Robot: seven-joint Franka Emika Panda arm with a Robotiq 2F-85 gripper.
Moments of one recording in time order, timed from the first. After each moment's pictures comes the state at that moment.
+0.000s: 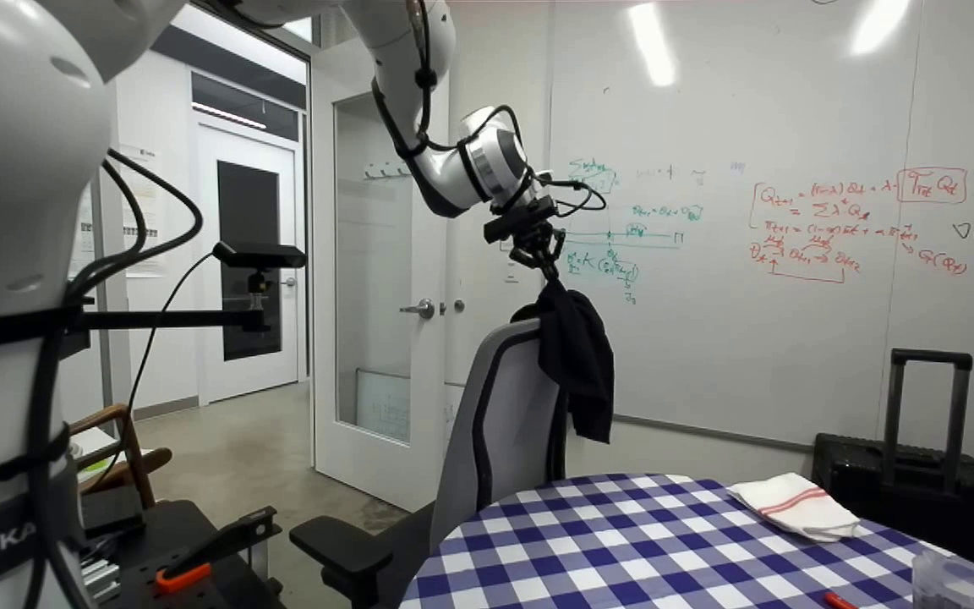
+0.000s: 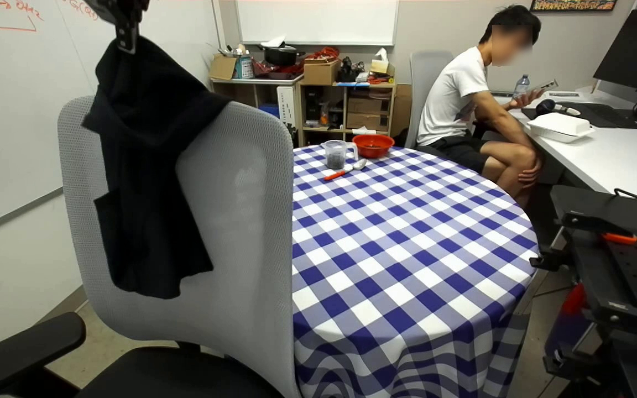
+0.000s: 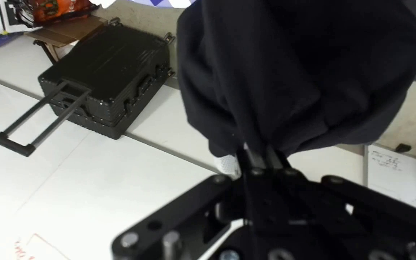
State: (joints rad) arm 0.25 0.55 -0.06 -1.52 -0.50 2.60 0.14
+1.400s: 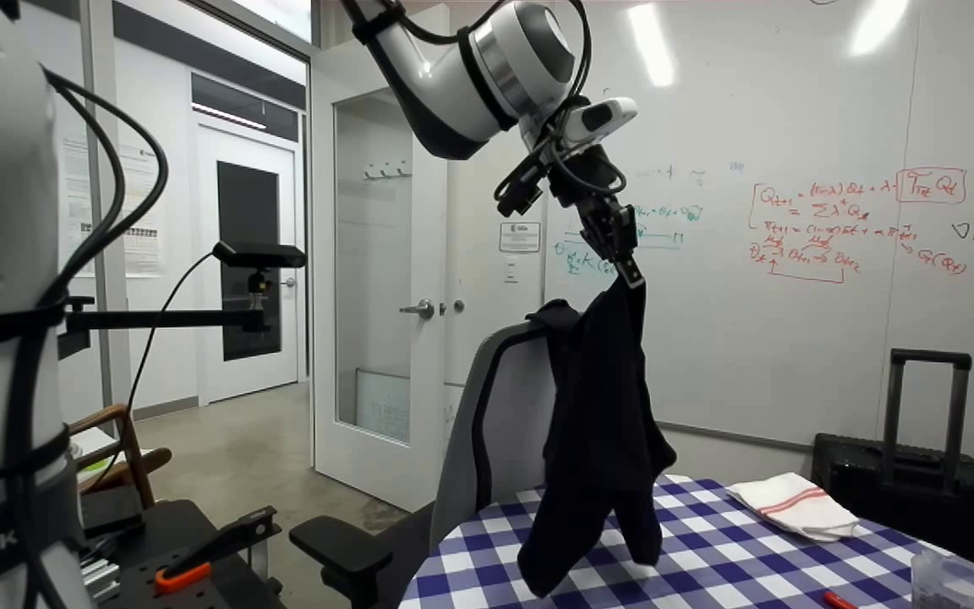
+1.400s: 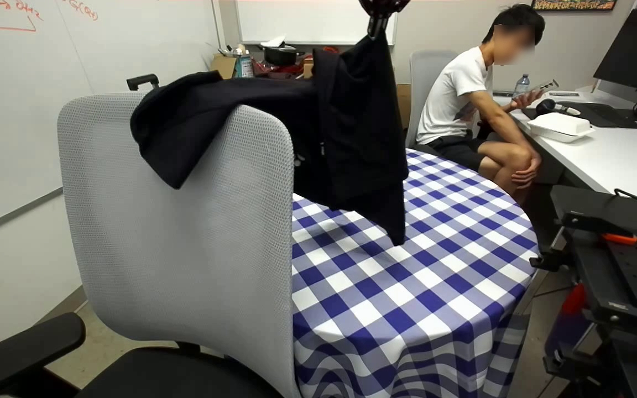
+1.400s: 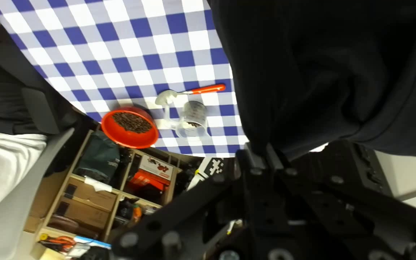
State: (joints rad) arm 0.01 -0.08 -0.18 -2.32 -0.68 2.55 1.05
